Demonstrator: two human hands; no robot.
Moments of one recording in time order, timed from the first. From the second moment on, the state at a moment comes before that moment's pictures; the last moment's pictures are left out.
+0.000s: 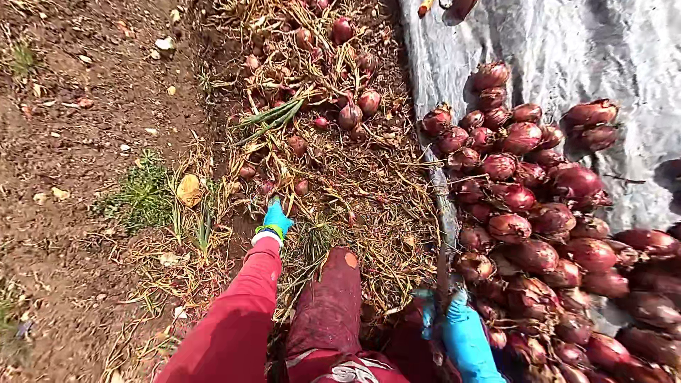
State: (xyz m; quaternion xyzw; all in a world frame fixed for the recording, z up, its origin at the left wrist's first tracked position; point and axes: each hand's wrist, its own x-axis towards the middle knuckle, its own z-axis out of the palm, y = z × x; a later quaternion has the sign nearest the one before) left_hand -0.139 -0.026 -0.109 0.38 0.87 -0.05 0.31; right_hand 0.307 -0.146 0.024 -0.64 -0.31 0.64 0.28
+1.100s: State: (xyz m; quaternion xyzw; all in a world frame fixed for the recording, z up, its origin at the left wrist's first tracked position) left_hand 0.140 -0.100 0.109 0.77 0.44 -0.11 0.44; right_hand 0.343 -0.193 0.063 -0.59 -0.45 0.63 0.23
